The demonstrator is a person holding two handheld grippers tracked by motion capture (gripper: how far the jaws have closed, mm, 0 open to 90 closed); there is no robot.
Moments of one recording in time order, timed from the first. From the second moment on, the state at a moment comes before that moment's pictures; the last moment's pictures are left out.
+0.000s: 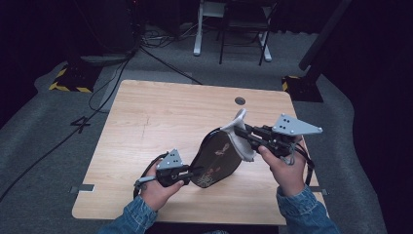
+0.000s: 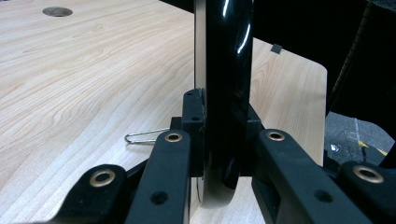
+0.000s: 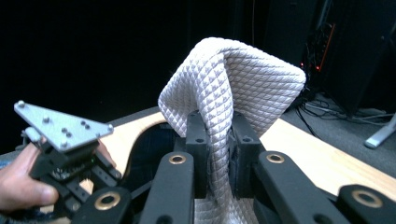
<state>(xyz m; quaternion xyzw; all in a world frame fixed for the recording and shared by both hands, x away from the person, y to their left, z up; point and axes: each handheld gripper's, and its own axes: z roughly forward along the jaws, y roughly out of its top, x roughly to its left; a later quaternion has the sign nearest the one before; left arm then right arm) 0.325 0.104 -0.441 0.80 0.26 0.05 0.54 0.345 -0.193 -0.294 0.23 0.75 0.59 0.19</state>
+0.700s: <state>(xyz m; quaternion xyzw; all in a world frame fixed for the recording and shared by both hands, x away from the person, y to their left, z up) 0.325 0.103 -0.441 0.80 0.25 0.05 0.54 0.362 -0.145 -0.299 0.21 0.75 0.59 0.20</state>
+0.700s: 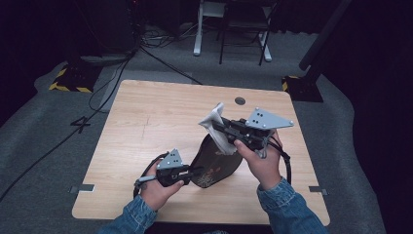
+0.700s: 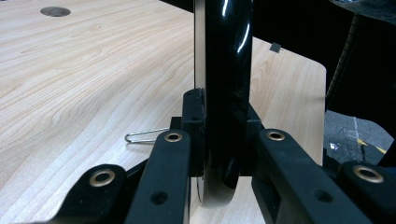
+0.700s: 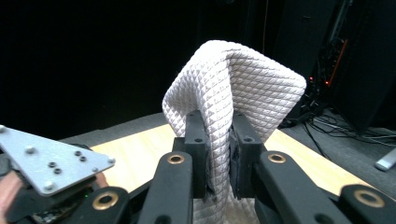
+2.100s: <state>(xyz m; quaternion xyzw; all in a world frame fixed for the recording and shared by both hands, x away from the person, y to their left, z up) 0.324 0.102 -0.441 0.80 0.25 0.05 0.54 0.376 -0.190 -0.332 0.27 0.74 0.57 0.25</state>
